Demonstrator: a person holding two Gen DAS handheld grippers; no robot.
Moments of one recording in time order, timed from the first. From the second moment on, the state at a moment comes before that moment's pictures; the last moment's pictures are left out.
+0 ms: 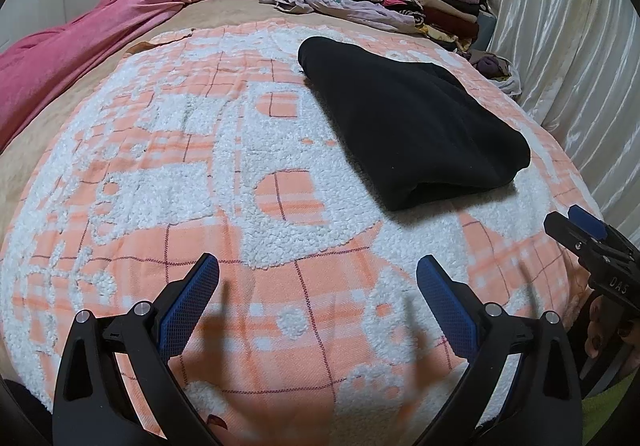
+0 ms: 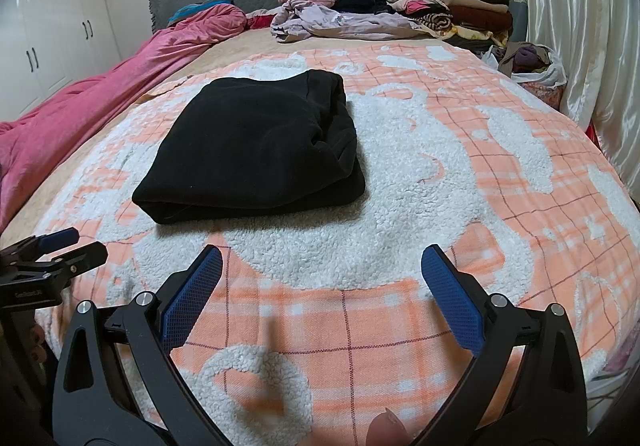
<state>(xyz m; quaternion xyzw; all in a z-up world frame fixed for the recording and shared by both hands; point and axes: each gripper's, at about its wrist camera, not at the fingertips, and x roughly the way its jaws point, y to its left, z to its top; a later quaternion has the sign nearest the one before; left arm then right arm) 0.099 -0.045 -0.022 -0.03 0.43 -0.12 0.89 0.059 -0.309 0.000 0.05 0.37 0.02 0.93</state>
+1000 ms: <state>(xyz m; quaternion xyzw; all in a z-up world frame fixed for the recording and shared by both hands) 0.099 -0.044 -0.023 -0.02 0.43 -0.11 0.89 0.060 -0.309 0.001 0.04 0.37 0.02 0.93</state>
